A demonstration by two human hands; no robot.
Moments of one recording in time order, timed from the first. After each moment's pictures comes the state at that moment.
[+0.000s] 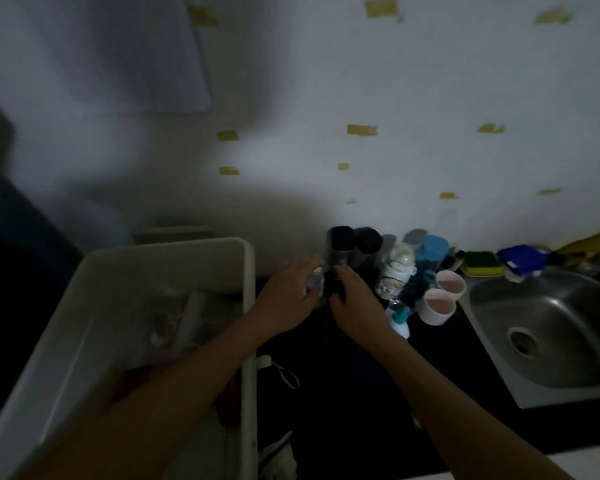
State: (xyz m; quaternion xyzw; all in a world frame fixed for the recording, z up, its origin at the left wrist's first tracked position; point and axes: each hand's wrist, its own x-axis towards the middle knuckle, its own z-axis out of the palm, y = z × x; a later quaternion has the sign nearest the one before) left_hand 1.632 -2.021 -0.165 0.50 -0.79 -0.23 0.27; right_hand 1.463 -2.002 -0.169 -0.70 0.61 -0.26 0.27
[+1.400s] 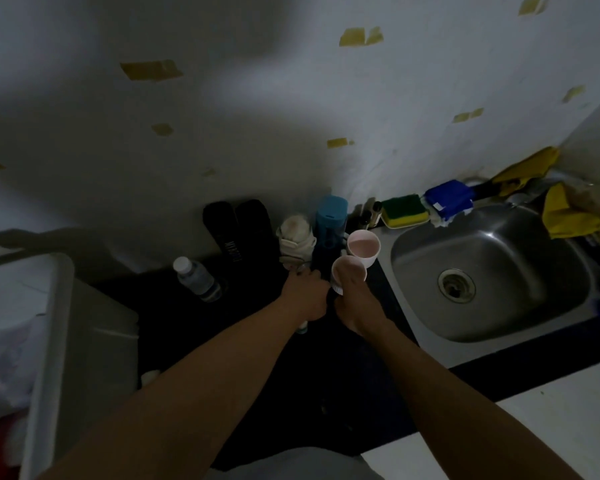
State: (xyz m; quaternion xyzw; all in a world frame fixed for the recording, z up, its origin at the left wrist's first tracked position) left_hand 1.338 -2.099 -0.274 0.43 -0.86 -0.12 -0.24; right_hand 1.207 -2.051 -0.311 -0.60 0.69 -0.13 0.37
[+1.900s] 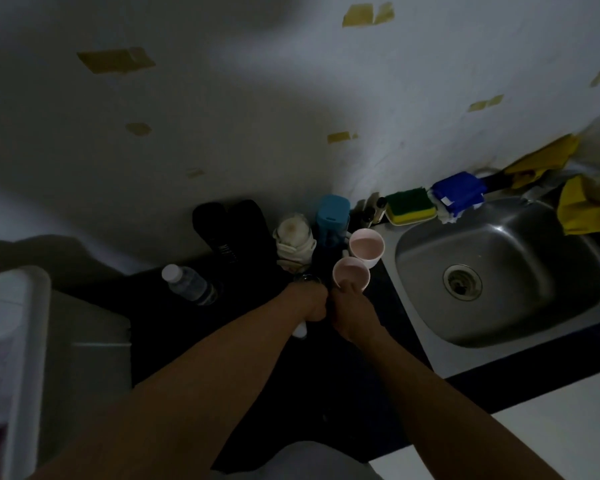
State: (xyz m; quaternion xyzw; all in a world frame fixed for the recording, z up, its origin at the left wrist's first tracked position) left_hand 1.325 -2.132 -0.293 0.42 -0.78 -0.30 -0.35; right_hand 1.213 -2.068 -0.342 -0.71 0.66 0.08 0.24
